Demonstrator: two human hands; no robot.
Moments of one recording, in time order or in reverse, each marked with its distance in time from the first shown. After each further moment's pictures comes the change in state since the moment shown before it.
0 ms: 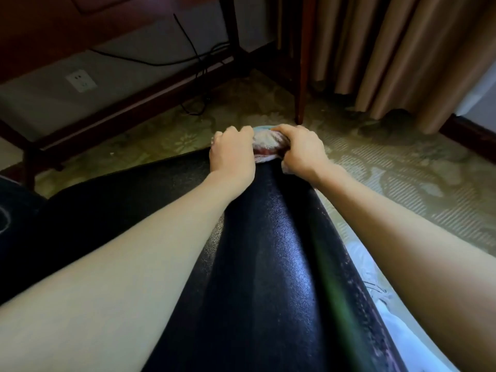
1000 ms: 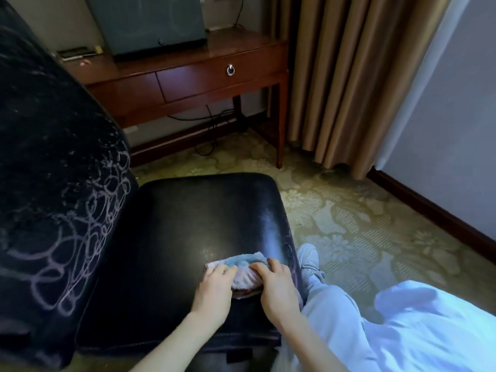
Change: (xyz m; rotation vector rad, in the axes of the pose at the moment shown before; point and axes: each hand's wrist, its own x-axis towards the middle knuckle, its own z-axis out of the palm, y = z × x) left_hand -0.360 -0.018 -0.107 -0.248 -0.230 0.084; right_hand -0.377 -0.063 -0.022 -0.046 -0.105 0.032
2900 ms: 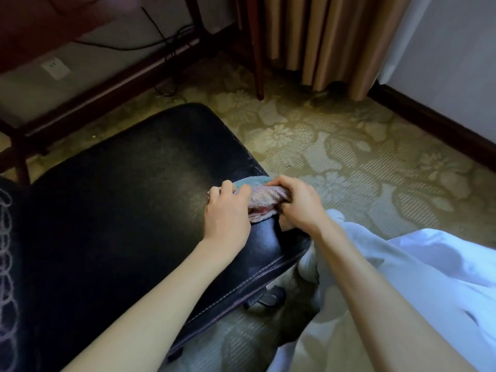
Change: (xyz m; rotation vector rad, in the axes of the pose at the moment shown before) left_hand 0.118 0.087 0.028 0.201 0.053 0.036; right_hand 0.116 0.118 -0.043 0.288 -0.005 0.107
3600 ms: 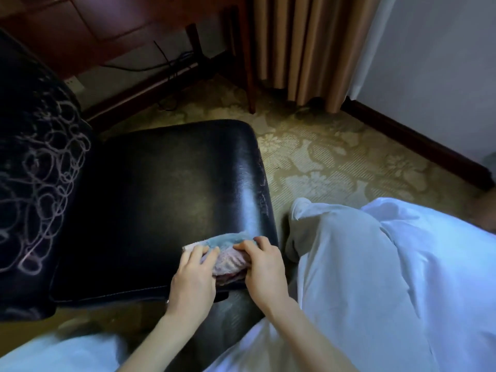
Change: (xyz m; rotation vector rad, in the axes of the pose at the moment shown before) left_hand -0.199 -0.061 -0.022 -0.125 -0.050 0.042; right_hand -0.214 -0.076 0.076 -0.075 0.064 0.058
